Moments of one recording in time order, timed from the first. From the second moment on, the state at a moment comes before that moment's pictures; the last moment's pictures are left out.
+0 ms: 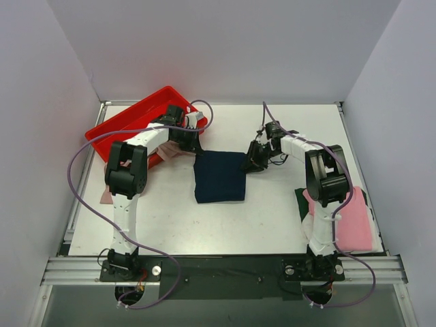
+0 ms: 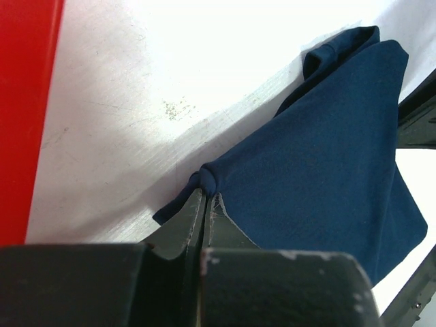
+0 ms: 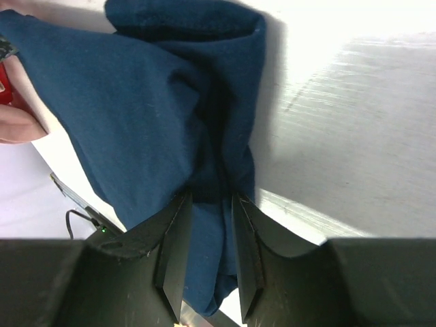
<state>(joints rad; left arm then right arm) -0.28 2.23 1.72 -0.51 0.58 -0.07 0.26 2.06 1.36 -0.50 -0.55 0.55</state>
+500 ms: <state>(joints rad) -0.28 2.23 1.72 -0.51 0.51 -0.09 0.25 2.05 1.28 -0.43 -0.60 0.57</state>
